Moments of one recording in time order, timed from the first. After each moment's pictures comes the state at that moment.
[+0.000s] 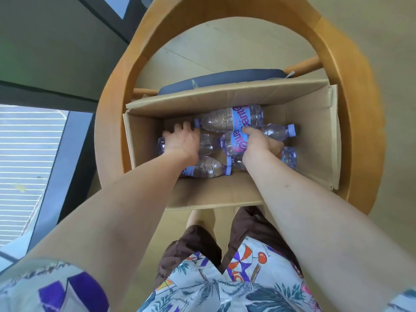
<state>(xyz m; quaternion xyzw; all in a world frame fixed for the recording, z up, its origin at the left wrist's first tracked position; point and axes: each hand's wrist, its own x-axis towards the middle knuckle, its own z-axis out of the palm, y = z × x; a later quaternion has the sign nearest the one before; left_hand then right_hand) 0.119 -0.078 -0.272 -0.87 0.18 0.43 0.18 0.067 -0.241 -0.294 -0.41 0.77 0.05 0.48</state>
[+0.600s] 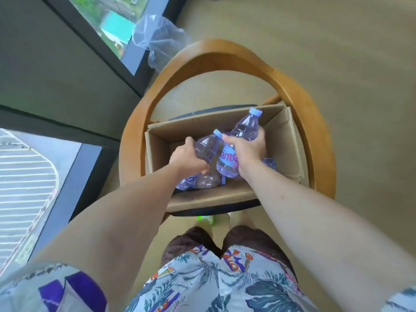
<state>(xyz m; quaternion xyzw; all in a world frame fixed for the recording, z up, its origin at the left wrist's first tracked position) 0.103 -0.062 -0.185 -0.89 0.00 0.41 -0.20 0.055 -0.228 -0.171 -0.55 0.54 -0.01 0.64</state>
